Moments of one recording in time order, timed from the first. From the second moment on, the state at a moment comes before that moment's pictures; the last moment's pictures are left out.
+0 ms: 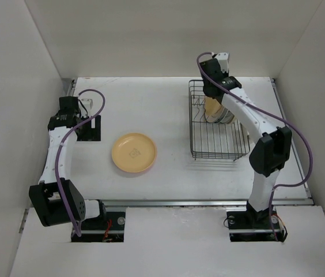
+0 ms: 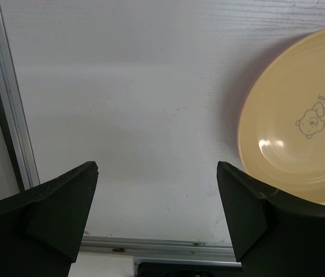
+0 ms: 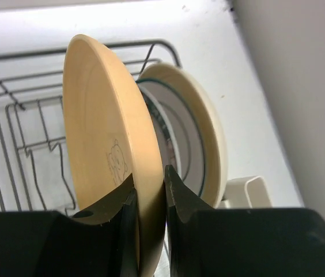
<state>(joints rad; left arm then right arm) 0.15 1.31 1.16 -0.89 0.03 0.15 0.43 1.92 1.90 -0.72 0.83 0.22</state>
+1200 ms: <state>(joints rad) 0.15 1.33 1.18 -0.89 -0.02 0.16 0.72 2.15 1.74 -0.35 -0.37 0.25</state>
